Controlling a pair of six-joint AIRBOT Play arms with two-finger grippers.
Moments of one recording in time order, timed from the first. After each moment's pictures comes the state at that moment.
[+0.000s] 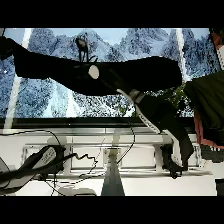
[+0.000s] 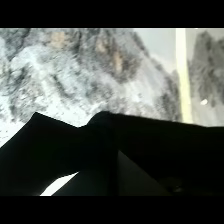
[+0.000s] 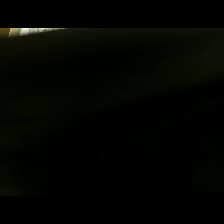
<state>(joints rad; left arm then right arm) 0.42 -1.04 1.33 0.85 -1.10 -1.23 0.83 -2.11 2.03 -1.01 0.60 1.88</state>
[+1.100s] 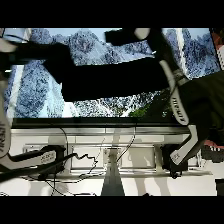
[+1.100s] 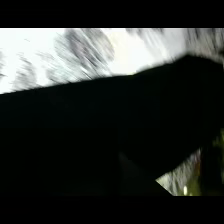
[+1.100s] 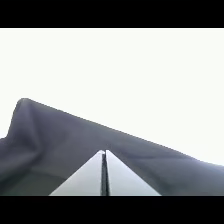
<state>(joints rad) -0.03 -1.39 1.32 0.73 -1.01 -1.11 0.38 -1.84 2.05 -1.22 0.99 1.61</state>
